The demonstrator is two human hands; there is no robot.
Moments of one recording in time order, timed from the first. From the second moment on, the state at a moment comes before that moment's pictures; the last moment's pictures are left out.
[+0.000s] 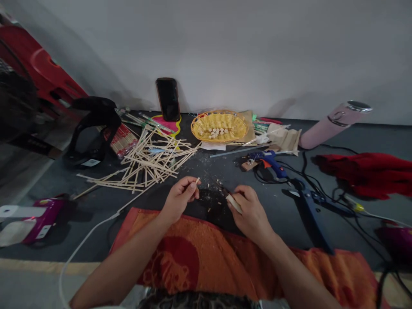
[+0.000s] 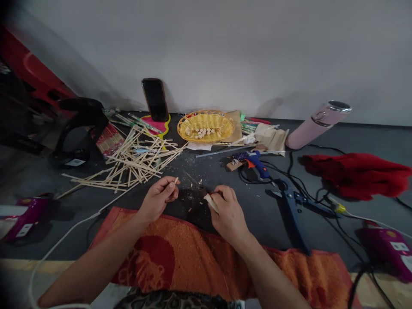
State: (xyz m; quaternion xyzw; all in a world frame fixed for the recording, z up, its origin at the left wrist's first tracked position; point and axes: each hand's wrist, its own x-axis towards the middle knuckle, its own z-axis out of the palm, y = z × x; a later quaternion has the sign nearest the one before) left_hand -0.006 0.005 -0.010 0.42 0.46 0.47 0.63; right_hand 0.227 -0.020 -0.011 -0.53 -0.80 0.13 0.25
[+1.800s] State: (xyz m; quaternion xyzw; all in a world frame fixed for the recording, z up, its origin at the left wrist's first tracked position) left_hand -0.007 0.004 -0.009 0.39 0.45 0.49 0.64; right_hand 0.223 -0.021 0.027 -0.45 -0.61 0.59 0.26
